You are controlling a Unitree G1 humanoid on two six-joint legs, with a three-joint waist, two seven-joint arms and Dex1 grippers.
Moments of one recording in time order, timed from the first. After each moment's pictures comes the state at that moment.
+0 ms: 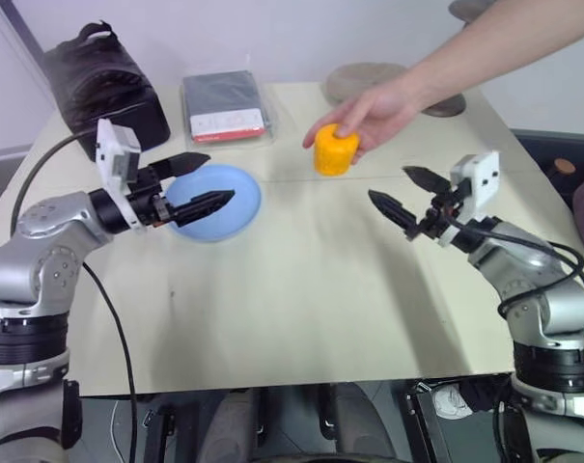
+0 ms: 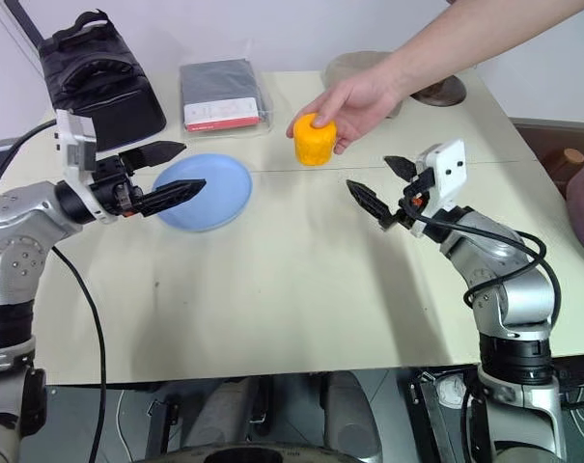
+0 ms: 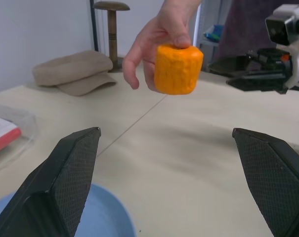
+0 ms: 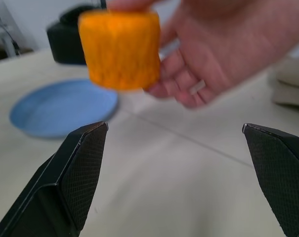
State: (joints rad) left arm -0.51 0.71 0.20 -0.11 -0.69 0.54 -0.96; right arm -0.40 -0.50 -0.19 -0.26 0.53 0.55 0.58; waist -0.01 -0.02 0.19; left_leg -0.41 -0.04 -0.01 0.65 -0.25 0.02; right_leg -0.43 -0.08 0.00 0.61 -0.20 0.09
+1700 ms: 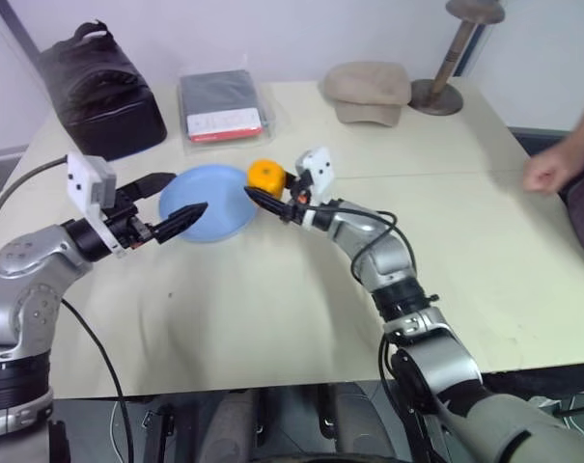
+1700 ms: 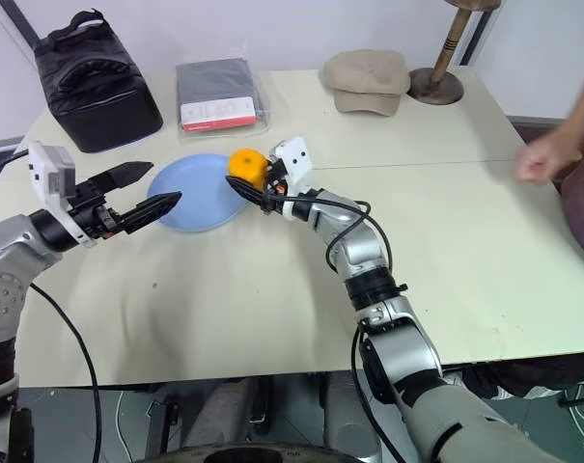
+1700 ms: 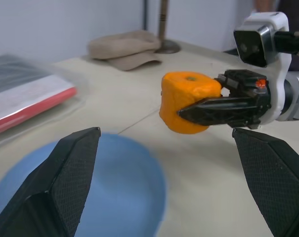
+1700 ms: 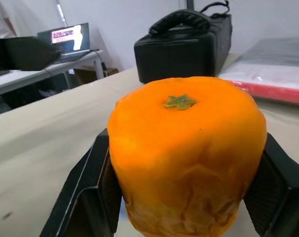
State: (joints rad) left arm -0.24 0.72 0.36 -0.27 -0.69 0.56 -0.80; right arm -0.87 -0.03 0.12 0.59 0.27 0.08 0.68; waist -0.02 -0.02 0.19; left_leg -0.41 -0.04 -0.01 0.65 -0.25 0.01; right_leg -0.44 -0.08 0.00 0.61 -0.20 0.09
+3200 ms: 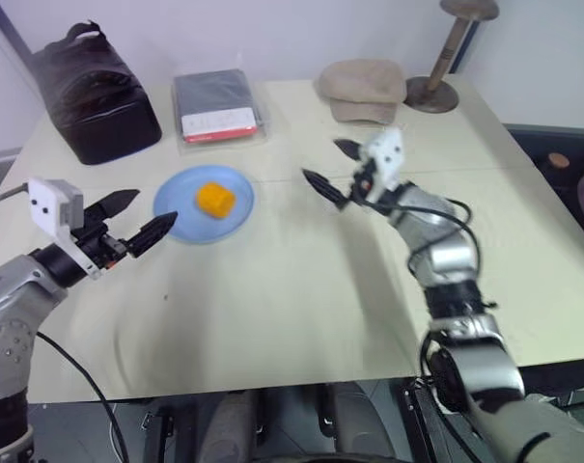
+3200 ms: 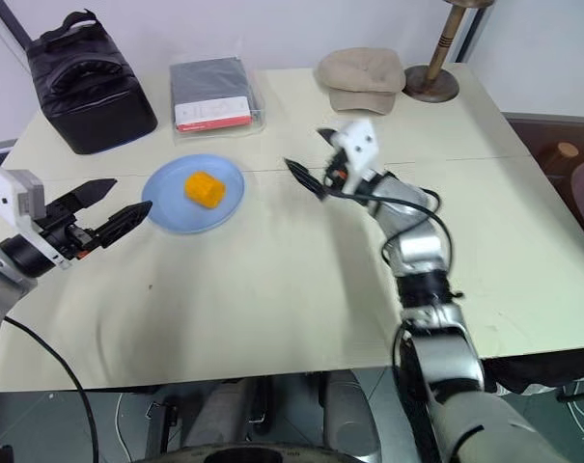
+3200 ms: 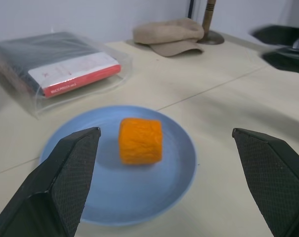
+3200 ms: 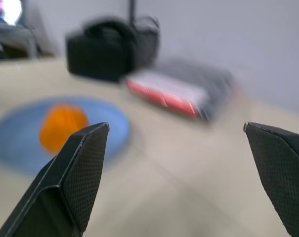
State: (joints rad) left arm -0.11 0.71 0.46 -0.32 -0.71 0.57 -0.67; right arm -0.63 -0.34 -0.06 0.15 0.20 0.22 0.69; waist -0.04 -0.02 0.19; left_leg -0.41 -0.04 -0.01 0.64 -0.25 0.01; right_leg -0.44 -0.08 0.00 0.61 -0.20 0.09
